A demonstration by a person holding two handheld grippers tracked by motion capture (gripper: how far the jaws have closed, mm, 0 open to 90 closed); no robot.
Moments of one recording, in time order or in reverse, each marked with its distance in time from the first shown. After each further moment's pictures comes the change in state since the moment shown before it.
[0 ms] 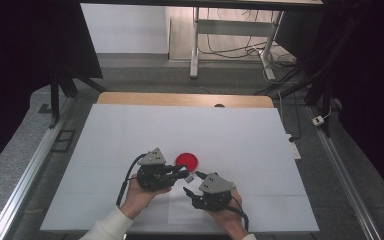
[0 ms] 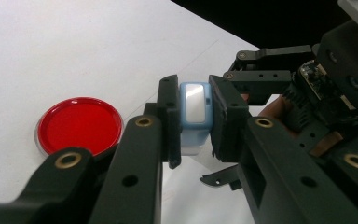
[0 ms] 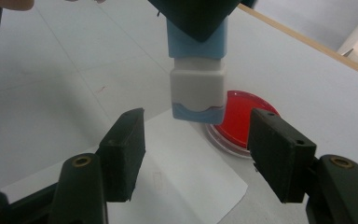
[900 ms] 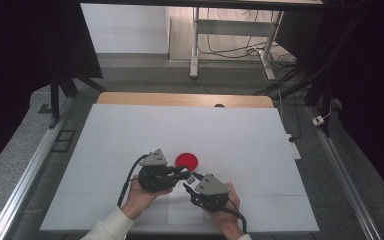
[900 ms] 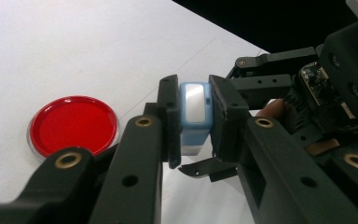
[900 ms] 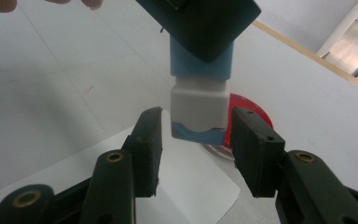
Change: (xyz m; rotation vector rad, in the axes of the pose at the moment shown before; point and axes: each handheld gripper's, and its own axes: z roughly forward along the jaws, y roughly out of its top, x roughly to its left) left arm -0.002 -0.001 0.004 0.006 -0.008 0.002; right arm 0.008 0.003 0.004 0.007 -0.064 -0.029
